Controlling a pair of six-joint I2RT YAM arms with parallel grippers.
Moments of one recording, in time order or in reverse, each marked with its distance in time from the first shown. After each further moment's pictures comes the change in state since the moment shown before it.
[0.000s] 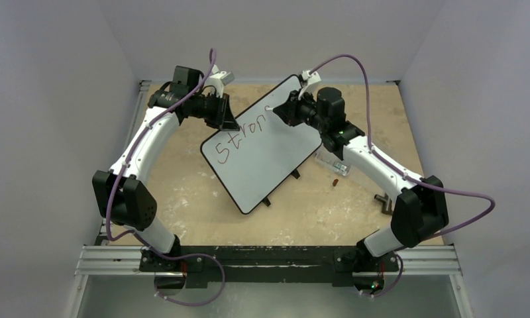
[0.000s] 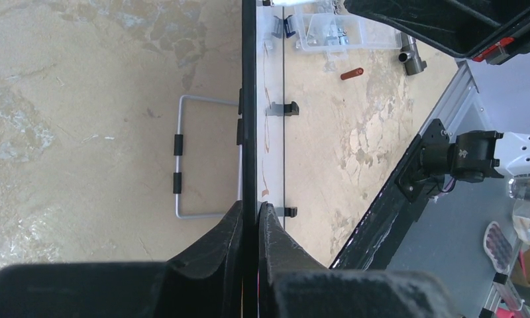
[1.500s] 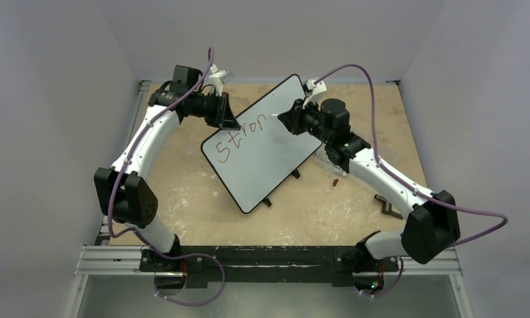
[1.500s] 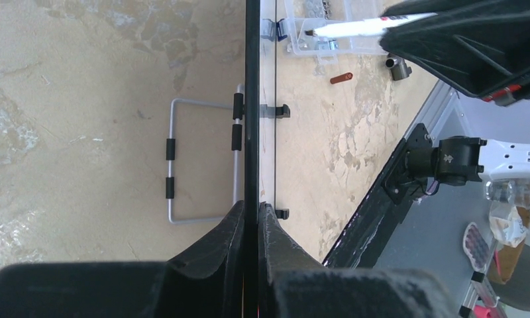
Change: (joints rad) left arm 0.018 0.026 0.006 0.010 0.043 -0.040; right arm 0.042 -0.143 -0.118 0.002 0.102 -0.001
